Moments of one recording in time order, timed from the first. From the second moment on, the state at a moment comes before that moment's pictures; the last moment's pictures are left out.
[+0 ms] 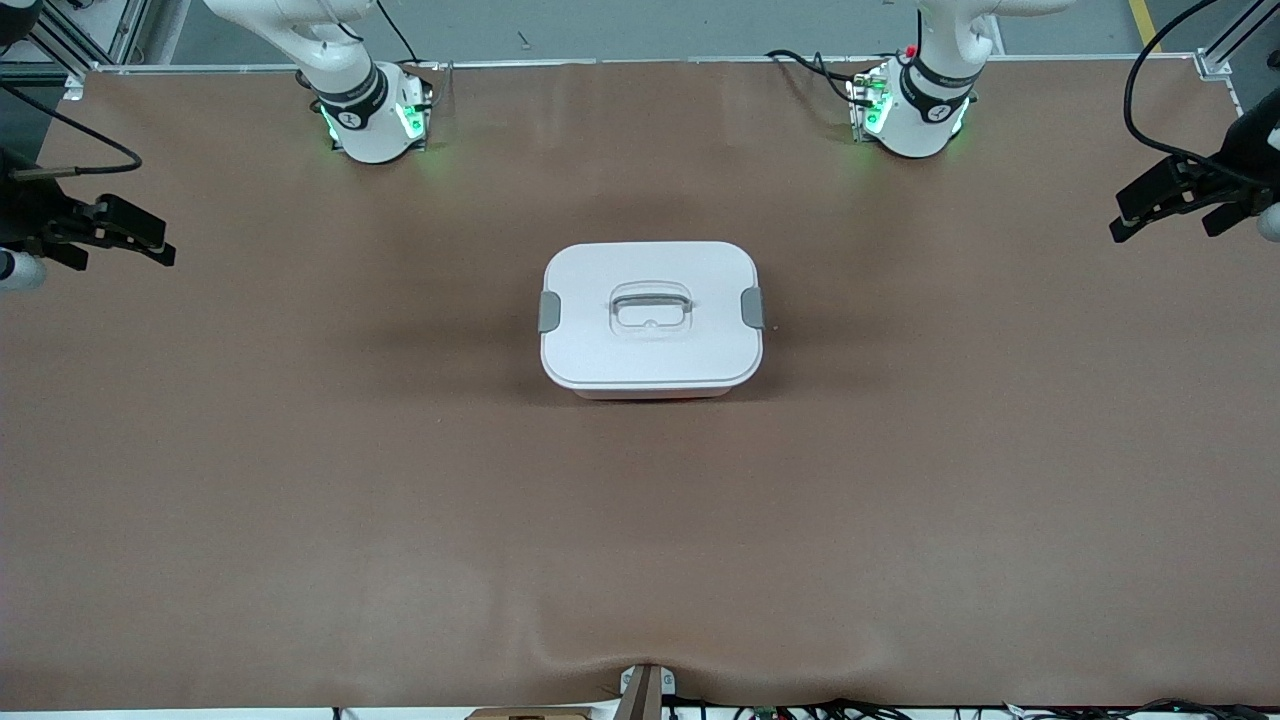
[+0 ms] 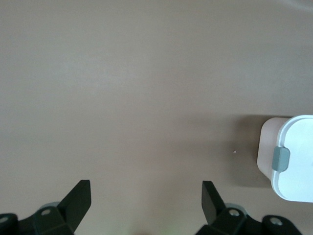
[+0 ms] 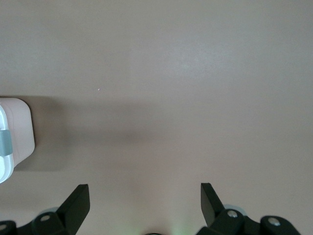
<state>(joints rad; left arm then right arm) -0.08 -0.08 0.04 -1.57 -0.01 1.52 -0.09 0.00 0.00 -0.02 -1.55 0.02 1.48 -0.05</state>
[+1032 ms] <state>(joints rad) -0.08 -0.08 0.04 -1.58 -0.01 1.51 -0.09 0.00 0.01 -0.02 -1.55 0.02 1.47 -0.05</state>
